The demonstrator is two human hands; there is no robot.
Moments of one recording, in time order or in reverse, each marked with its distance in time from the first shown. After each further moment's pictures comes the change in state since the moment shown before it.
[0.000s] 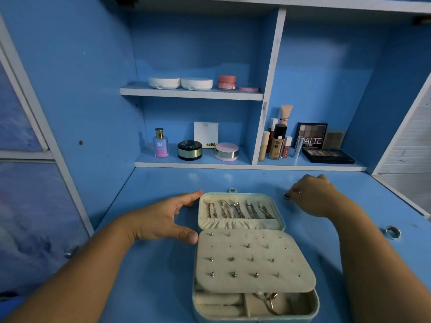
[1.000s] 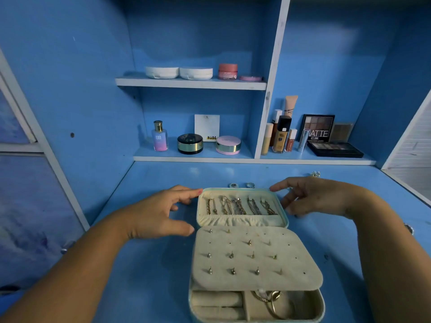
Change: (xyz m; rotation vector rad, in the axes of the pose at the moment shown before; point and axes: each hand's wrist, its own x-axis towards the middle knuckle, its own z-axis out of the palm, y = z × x) left_hand -0.002 0.005 0.002 0.137 0.100 -0.010; right_hand -0.027 -0.015 -0.028 0.755 -0.541 -0.138
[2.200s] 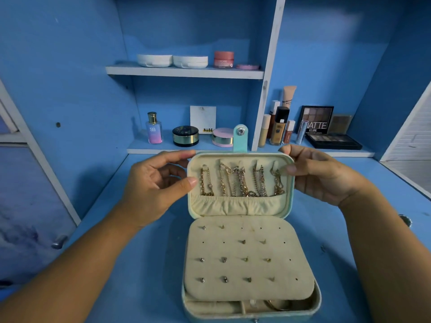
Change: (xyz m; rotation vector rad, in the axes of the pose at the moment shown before) left_hand 0.005 0.028 0.017 -0.536 0.629 0.336; right_hand 0.003 -0.011 0.006 0.817 -0.040 -0.463
